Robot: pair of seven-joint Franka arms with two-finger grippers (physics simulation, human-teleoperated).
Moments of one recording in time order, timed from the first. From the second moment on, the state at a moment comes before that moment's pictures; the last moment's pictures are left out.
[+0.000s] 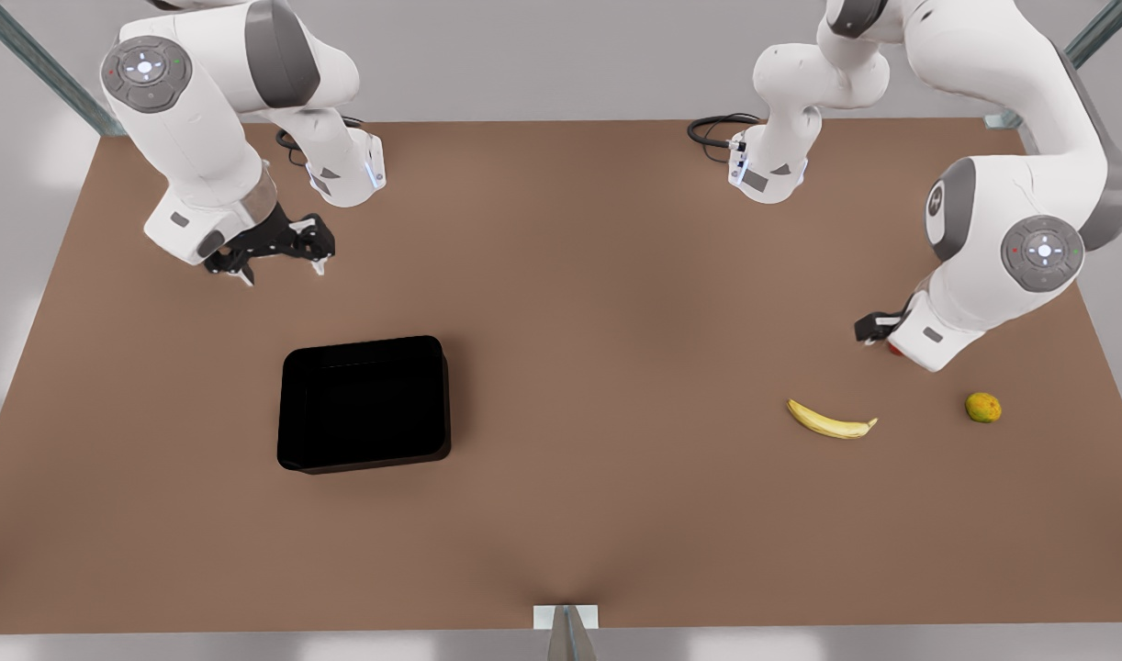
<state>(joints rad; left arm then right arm) -0.14 0.24 0.05 -1.38 0.13 1.45 -0.12 0.11 0.03 0.25 -1.42 -0.10 1.47 0.12</state>
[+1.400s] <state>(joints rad) 0.36 0.33 -0.02 -2.07 0.09 2.21 0.46 0.31 0.58 0.19 -1.83 -0.18 2.33 0.33</state>
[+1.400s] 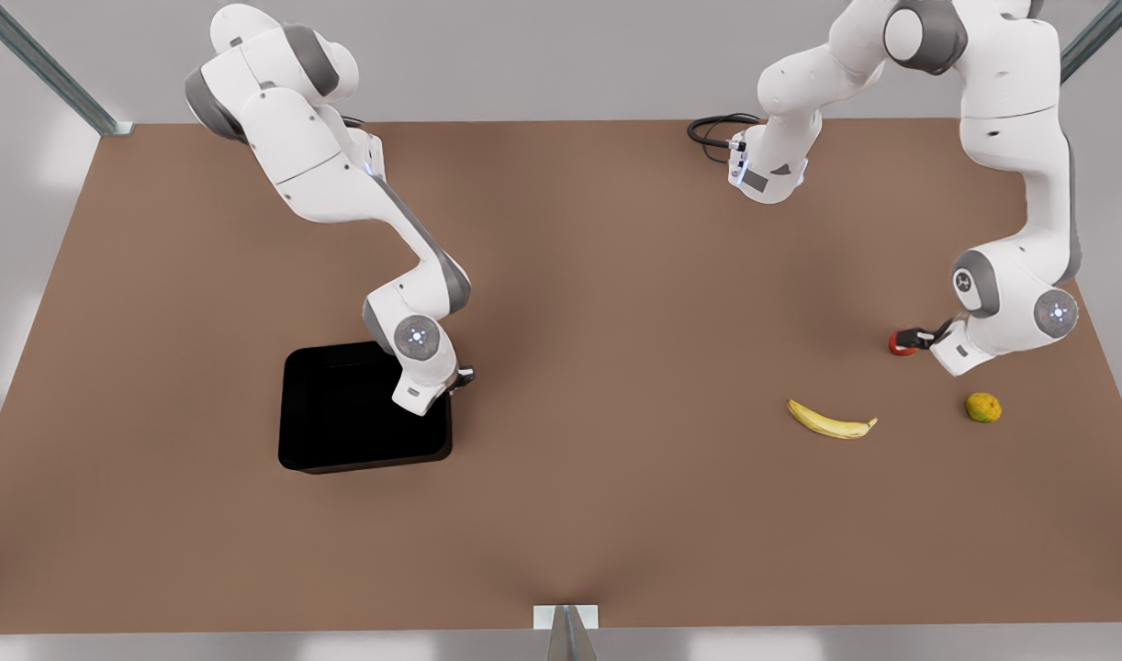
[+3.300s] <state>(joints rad) 0.51 0.42 -0.05 -2.22 0.16 2.47 0.44 0.18 0.09 0.09 -1.54 -0.03 1.64 0.15</state>
